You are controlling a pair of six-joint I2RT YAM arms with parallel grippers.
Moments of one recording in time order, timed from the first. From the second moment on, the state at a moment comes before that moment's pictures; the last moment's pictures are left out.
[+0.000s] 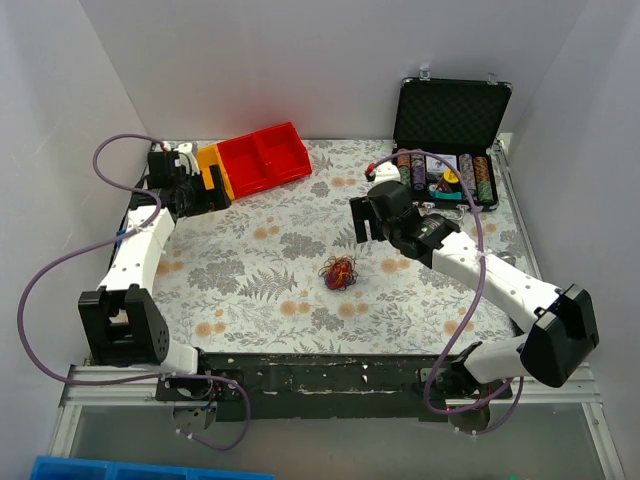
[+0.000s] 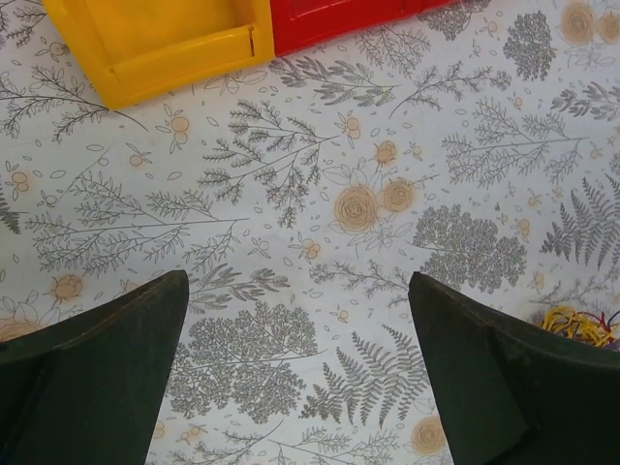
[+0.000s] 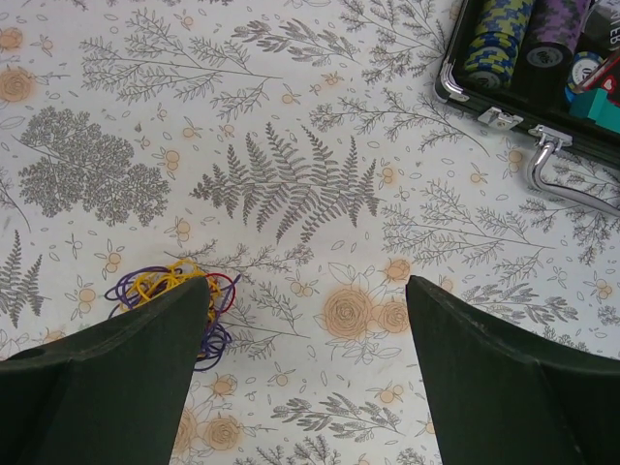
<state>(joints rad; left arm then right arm) 0.04 1.42 1.23 -0.56 0.21 -0.15 0.74 1.36 1.14 -0.46 0.40 0.24</state>
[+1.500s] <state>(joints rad) -0.13 2.07 1.47 -0.20 -0.24 -0.32 0.74 1.14 0.98 -0.57 0.31 0.34</state>
